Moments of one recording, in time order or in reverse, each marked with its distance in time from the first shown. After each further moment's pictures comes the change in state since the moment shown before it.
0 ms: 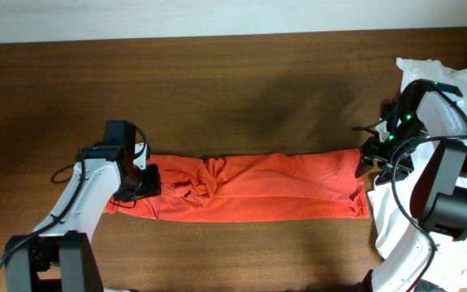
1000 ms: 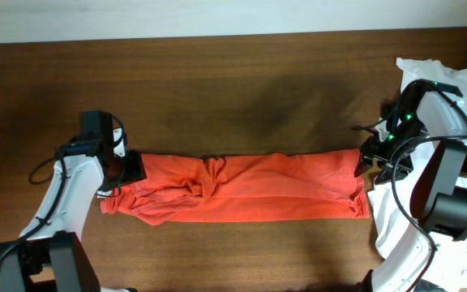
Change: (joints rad) left arm 0.111 0.000 0.062 0.059 -0.059 -0.018; right arm 0.000 0.000 0.000 0.005 -0.011 0.000
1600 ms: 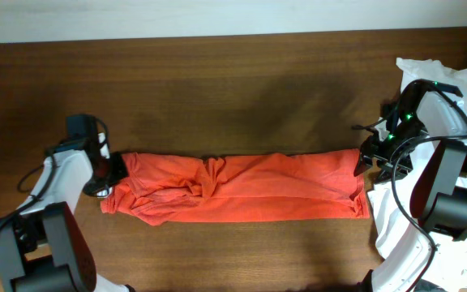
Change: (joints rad) left arm 0.110 0.126 0.000 0.086 -0.071 -0.002; right arm 0.000 0.000 0.000 0.008 -0.008 0.000
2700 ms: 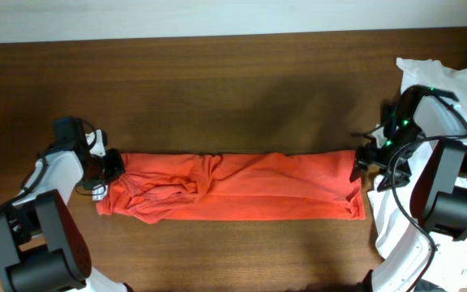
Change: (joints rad) left arm 0.092 0.067 -0.005 0.117 0.218 0.074; right arm 0.000 0.000 -0.080 0.039 0.024 -0.023
